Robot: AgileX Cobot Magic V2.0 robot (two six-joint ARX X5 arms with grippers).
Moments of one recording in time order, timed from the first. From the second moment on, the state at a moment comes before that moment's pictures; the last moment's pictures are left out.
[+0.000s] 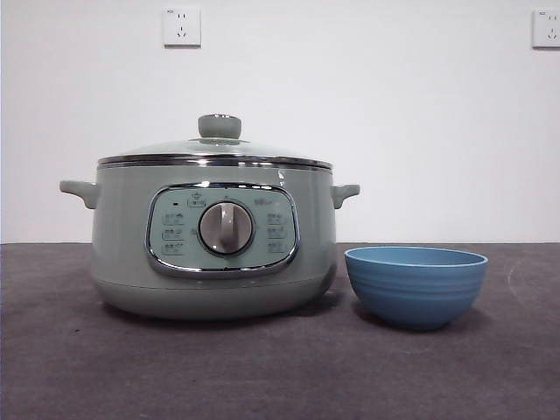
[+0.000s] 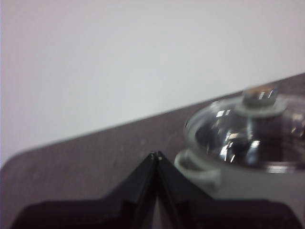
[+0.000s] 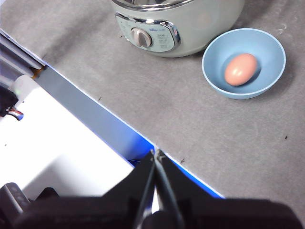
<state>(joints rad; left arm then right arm) 0.03 0.09 0.22 -0.11 0.22 0.16 0.48 0.66 1.04 -1.20 -0.34 0.00</state>
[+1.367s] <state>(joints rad) 0.03 0.01 0.02 -0.18 0.05 -0.02 0.48 0.66 1.04 -1.20 -0.34 0.00</state>
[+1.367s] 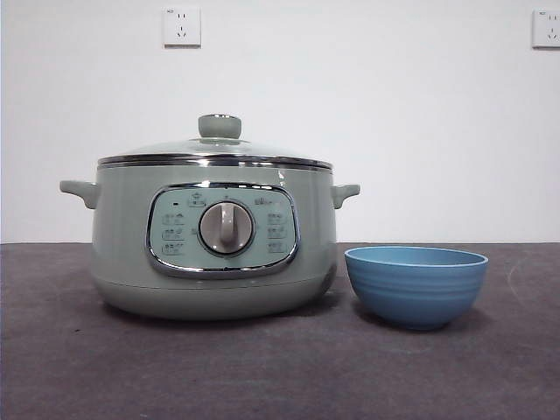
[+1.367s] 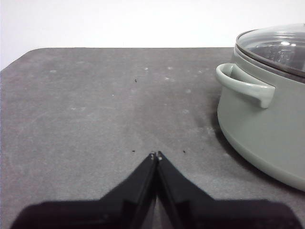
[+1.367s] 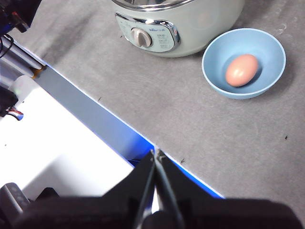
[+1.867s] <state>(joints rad) 0.03 0.01 0.02 -0.18 0.05 -0.02 0.26 0.45 1.02 -0.88 -0.34 -0.04</state>
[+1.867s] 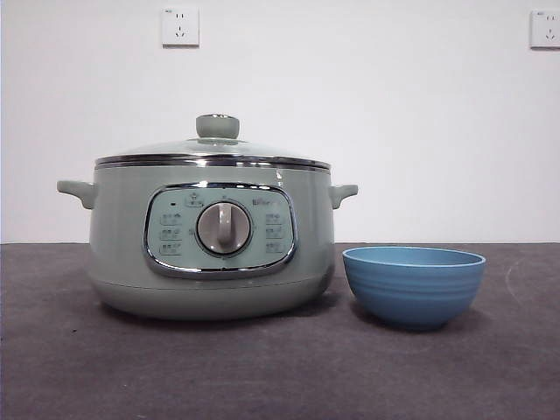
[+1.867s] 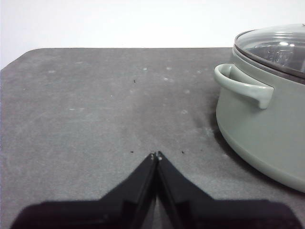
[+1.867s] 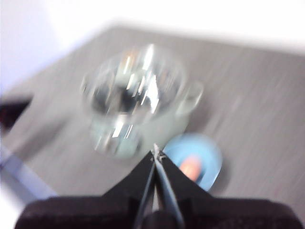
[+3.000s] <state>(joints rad) 0.03 0.01 0.02 -0.18 0.05 -0.02 0.08 0.00 0.02 -0.16 -0.18 0.06</state>
